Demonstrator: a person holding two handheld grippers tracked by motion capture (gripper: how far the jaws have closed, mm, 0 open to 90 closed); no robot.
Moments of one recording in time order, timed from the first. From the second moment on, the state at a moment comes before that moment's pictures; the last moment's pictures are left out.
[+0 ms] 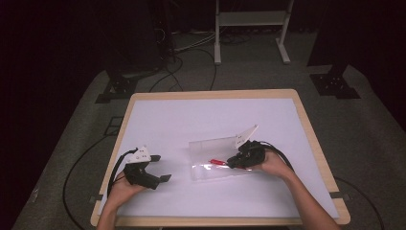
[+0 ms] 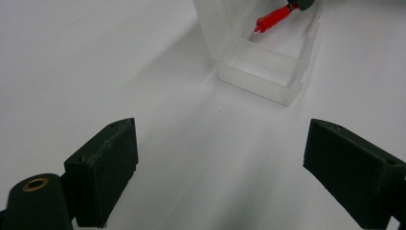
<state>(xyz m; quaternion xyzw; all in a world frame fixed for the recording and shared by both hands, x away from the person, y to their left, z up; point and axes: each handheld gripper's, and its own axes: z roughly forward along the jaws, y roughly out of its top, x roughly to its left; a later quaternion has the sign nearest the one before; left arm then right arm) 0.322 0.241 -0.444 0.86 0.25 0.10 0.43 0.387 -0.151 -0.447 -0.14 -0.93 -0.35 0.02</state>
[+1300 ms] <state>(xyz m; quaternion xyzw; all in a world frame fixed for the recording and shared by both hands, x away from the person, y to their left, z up) 0.319 0.243 -0.448 0.85 0.26 0.10 0.44 0.380 -0.178 -0.429 -0.17 -0.90 -0.40 0.01</state>
